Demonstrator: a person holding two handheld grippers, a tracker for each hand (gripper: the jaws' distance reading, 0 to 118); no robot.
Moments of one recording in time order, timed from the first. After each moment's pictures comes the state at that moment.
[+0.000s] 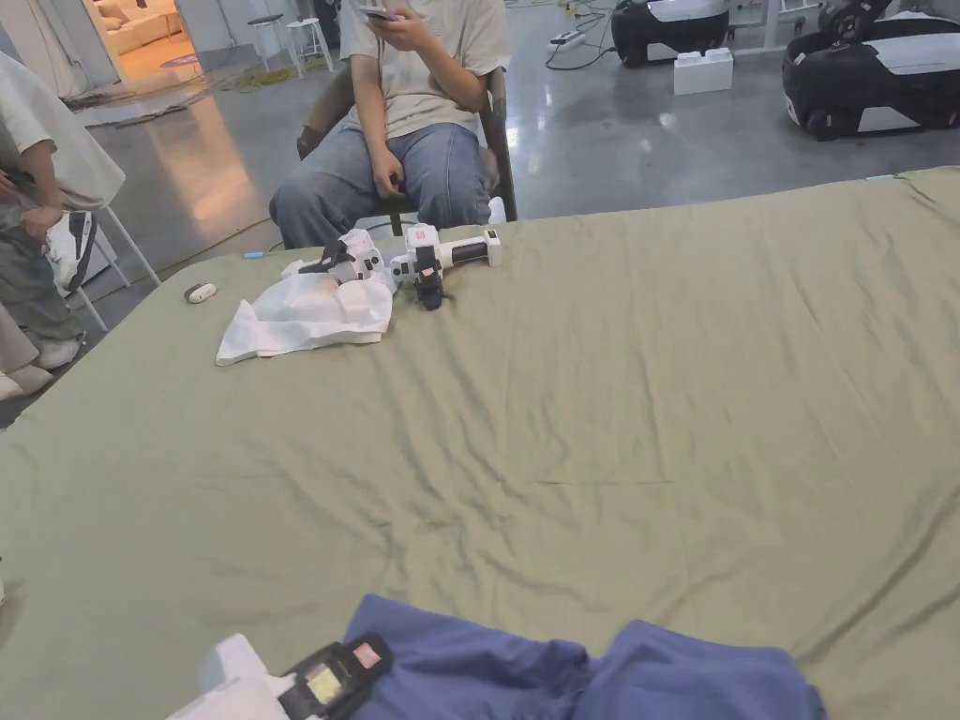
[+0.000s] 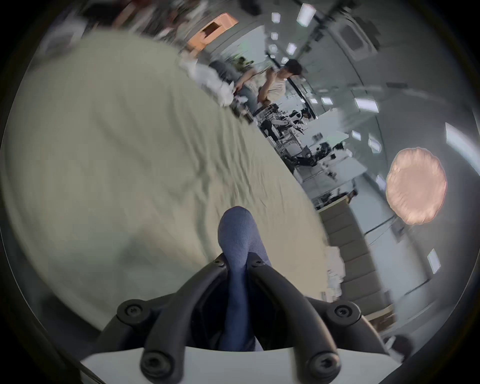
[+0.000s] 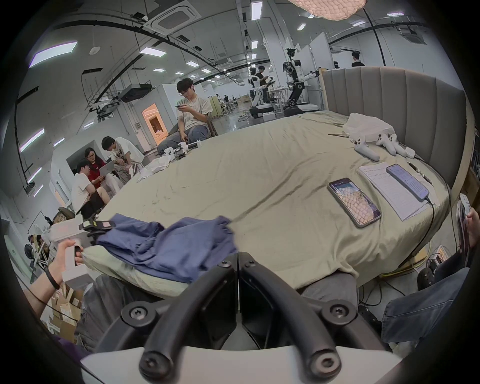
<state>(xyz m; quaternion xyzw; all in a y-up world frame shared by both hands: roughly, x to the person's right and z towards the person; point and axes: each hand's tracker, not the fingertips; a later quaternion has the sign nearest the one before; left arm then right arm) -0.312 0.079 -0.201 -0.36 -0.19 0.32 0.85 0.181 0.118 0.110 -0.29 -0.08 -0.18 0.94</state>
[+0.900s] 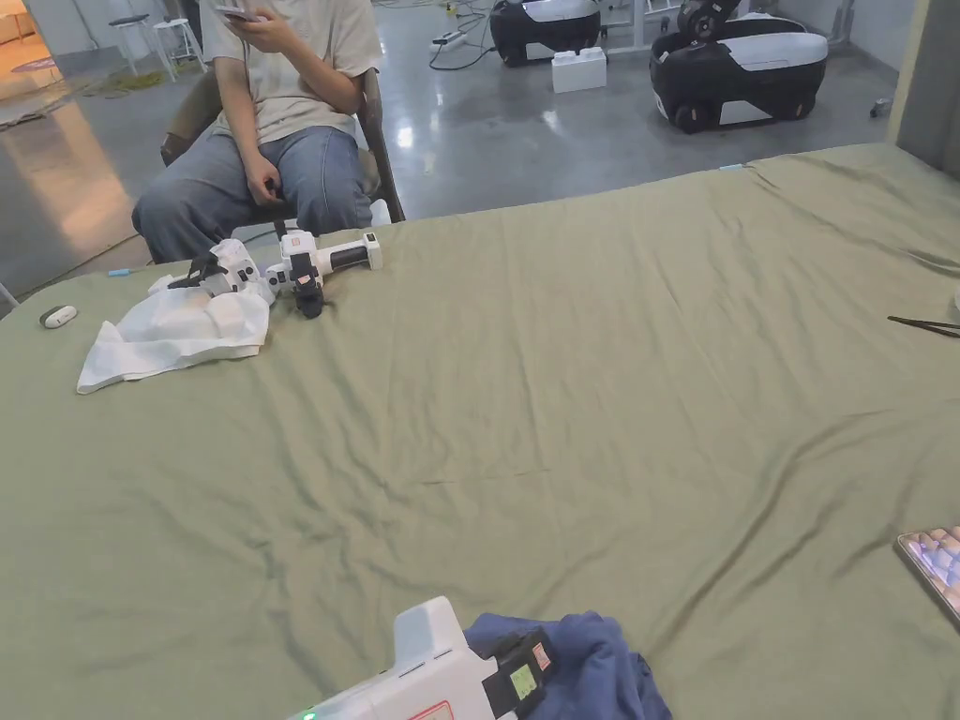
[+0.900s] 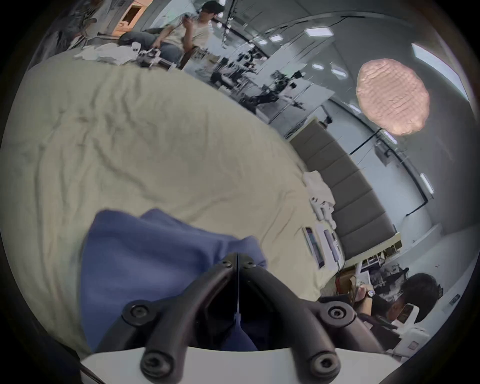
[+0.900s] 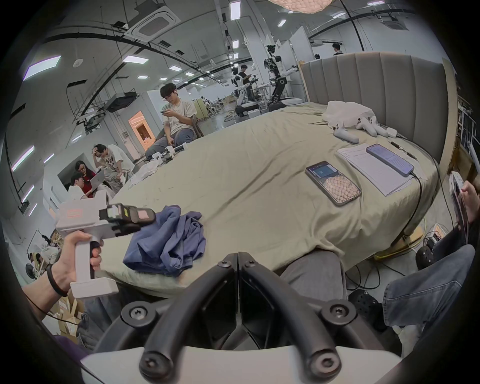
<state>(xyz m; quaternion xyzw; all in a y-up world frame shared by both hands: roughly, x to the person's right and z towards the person) -0.079 0.057 -0.168 -0.45 -0.34 0.21 0.80 0.192 0.104 0.144 -0.29 -0.12 -0.21 0.93</state>
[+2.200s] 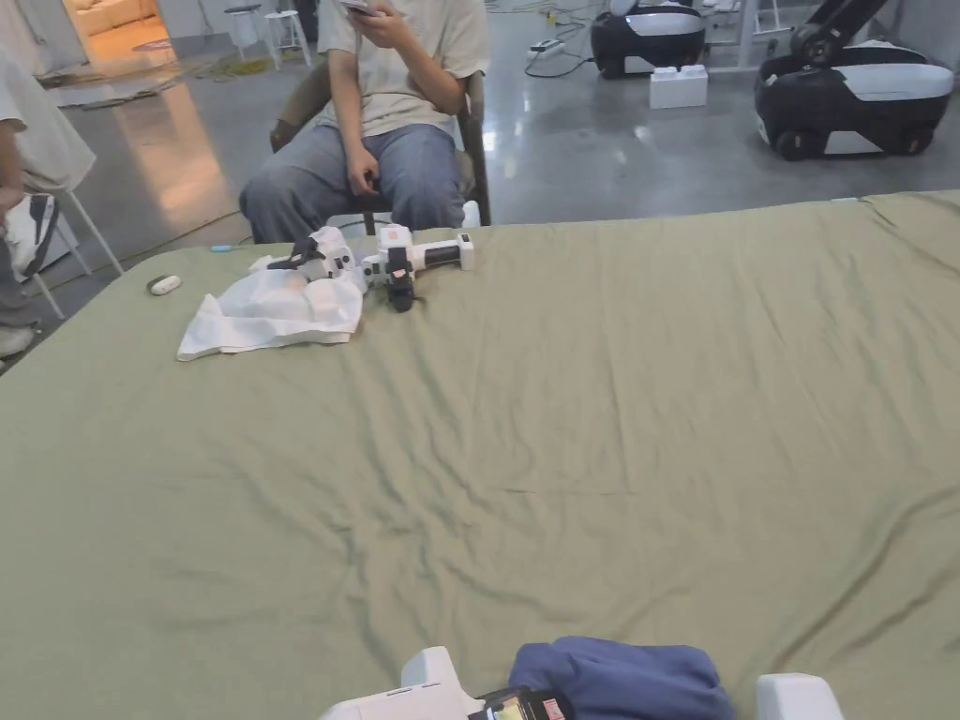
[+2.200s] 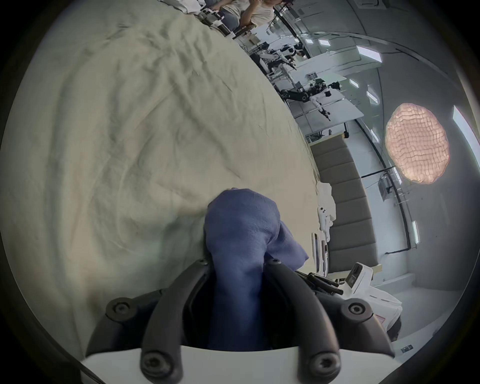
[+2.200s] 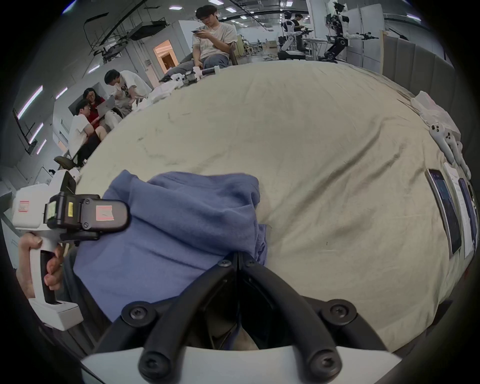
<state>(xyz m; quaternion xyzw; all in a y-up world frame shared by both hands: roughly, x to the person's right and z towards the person) -0.156 0.002 -0.208 -0.52 -0.31 0.32 0.73 0.148 0.026 -0.072 -0.46 0.00 -0.13 0.88</state>
